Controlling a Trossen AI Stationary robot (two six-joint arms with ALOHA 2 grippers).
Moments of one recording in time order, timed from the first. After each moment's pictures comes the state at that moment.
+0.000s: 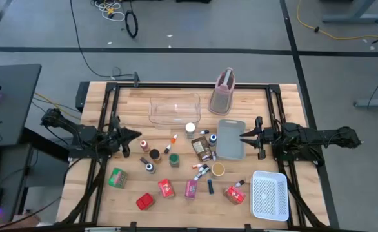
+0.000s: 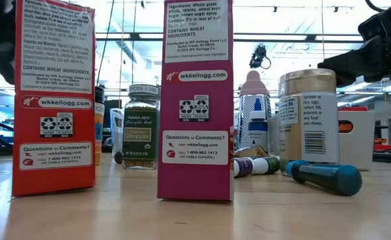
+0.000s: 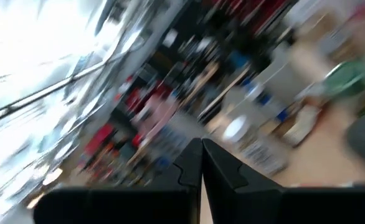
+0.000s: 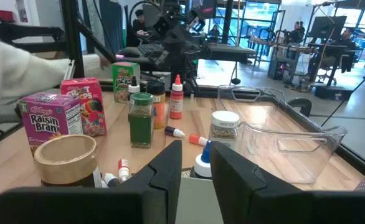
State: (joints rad) left arm -0.46 0.01 0.01 0.12 -0.64 0.88; right arm 0.06 0.08 0.02 0.02 0.05 -0.07
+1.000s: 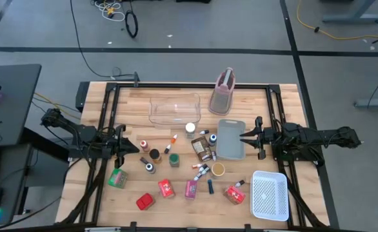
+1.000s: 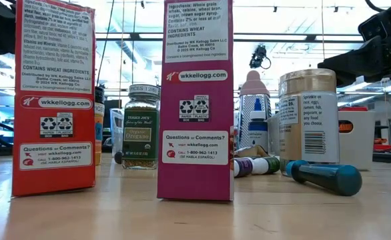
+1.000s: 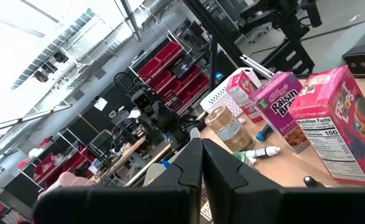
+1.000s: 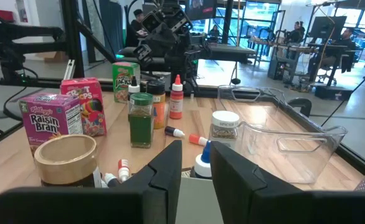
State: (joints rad) left arm -0.46 0.01 0.01 0.12 -0.26 0.74; right arm 0.06 0.08 0.02 0.02 0.05 -0.07
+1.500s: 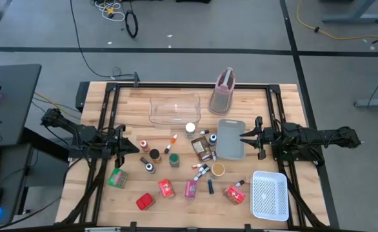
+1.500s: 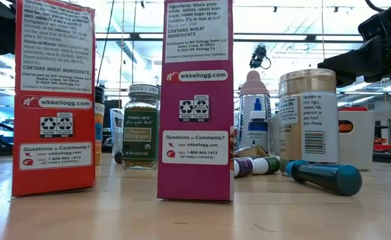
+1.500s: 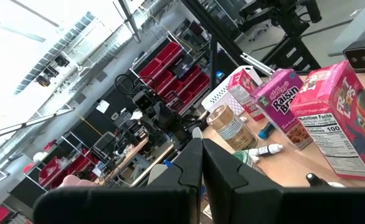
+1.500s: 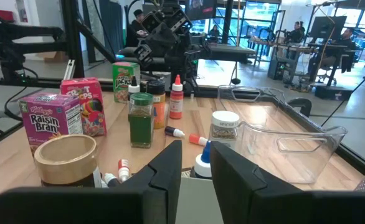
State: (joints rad) left arm -0.46 0.01 0.01 0.12 -0.26 0.77; right arm 0.06 0.08 0.02 0.02 0.05 -0.07
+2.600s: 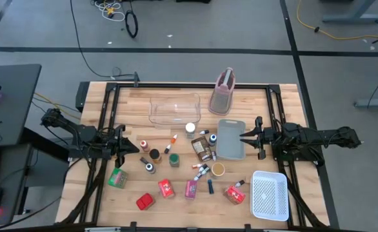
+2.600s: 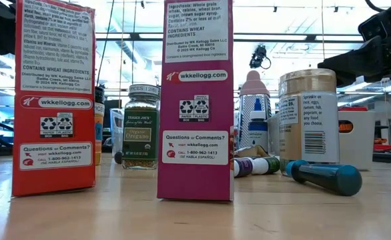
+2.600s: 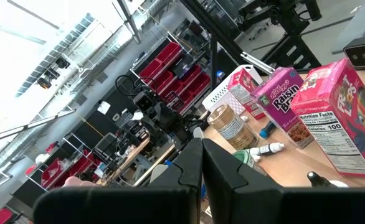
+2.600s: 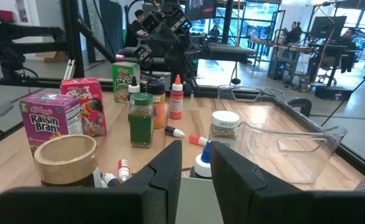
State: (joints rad) left arm -0.46 0.01 0.01 0.12 -0.26 0.79; right arm 0.06 0.08 0.02 0.02 0.05 -0.07
